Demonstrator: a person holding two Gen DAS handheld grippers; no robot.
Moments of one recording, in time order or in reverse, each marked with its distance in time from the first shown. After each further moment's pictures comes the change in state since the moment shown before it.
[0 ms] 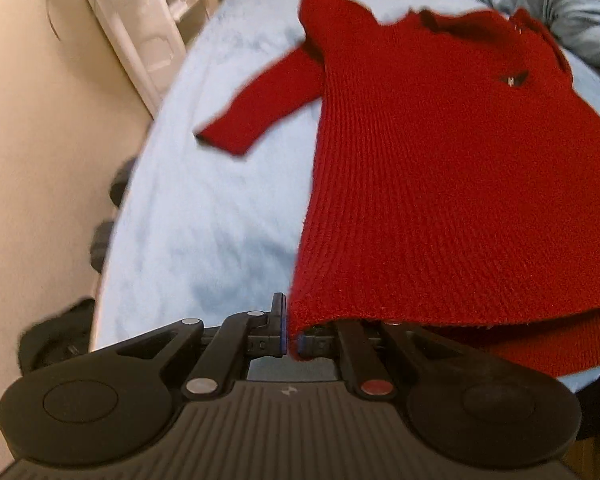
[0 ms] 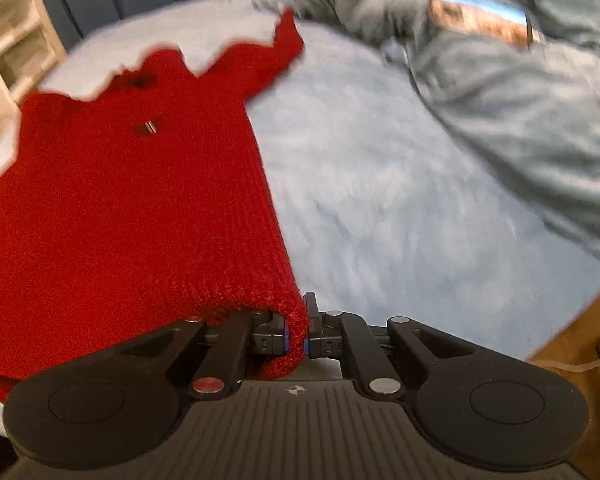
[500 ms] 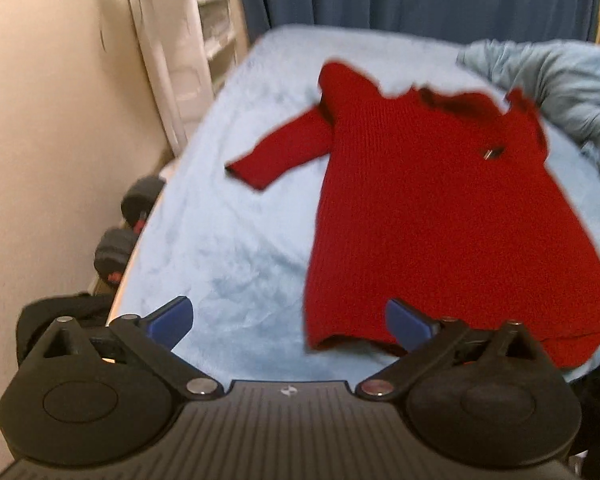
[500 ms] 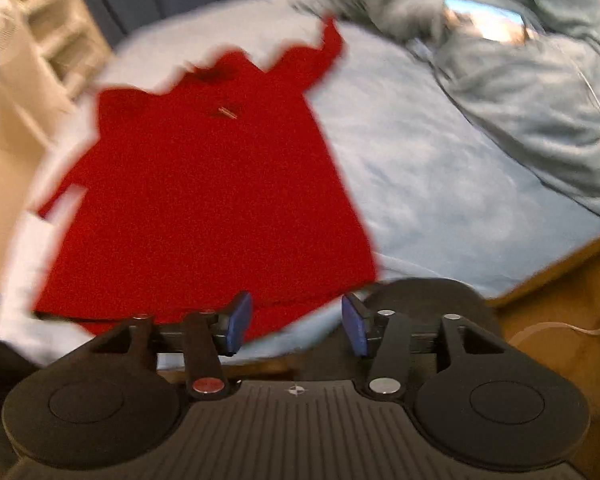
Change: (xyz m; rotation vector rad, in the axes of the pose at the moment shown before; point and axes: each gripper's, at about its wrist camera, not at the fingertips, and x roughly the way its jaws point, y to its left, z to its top) left arm -0.112 0.015 -0.036 -0.144 -0.206 -0.031; right arm -0.146 0.037 -0.049 -0.001 -0.032 0.161
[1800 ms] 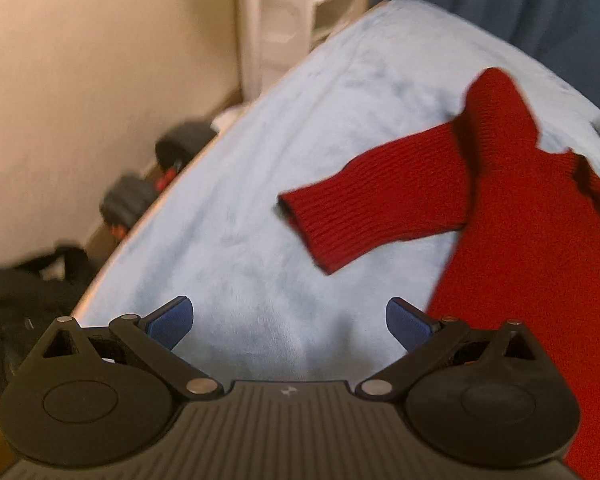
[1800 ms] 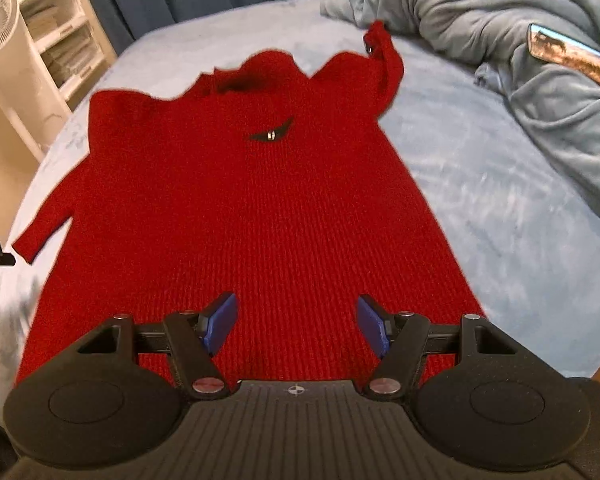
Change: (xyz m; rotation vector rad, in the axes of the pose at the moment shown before) left arm 0.220 0.060 0.106 -0.396 0.202 0.155; right arm 0.154 0.093 0.058 -0.040 0.032 -0.027
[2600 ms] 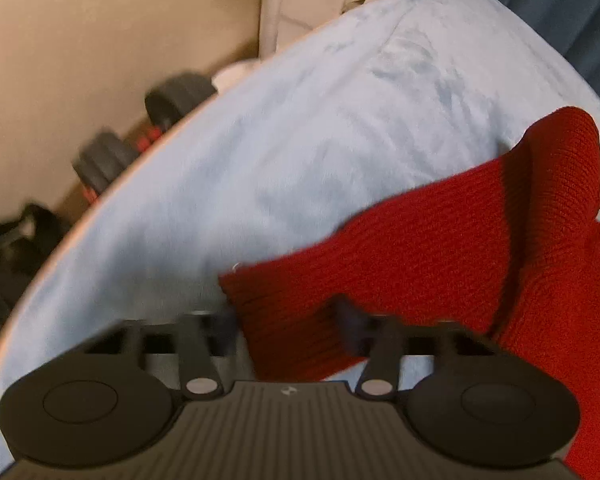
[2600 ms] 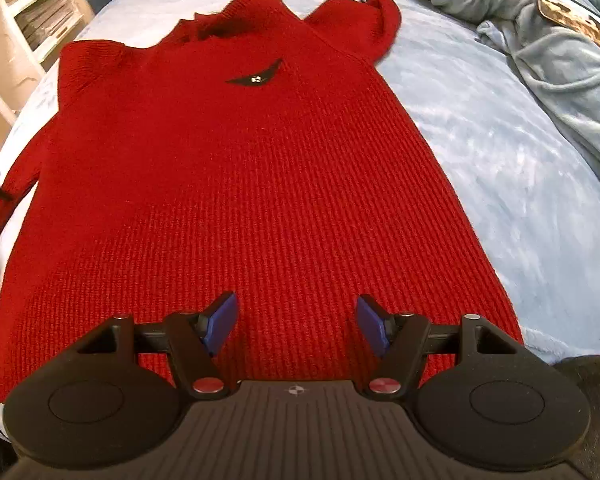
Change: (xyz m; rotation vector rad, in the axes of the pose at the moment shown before) left arm 0.081 -0.029 0.084 -0.118 0.129 0.024; right arm 0.037 0.007 -0.008 0.004 0.129 -0.057
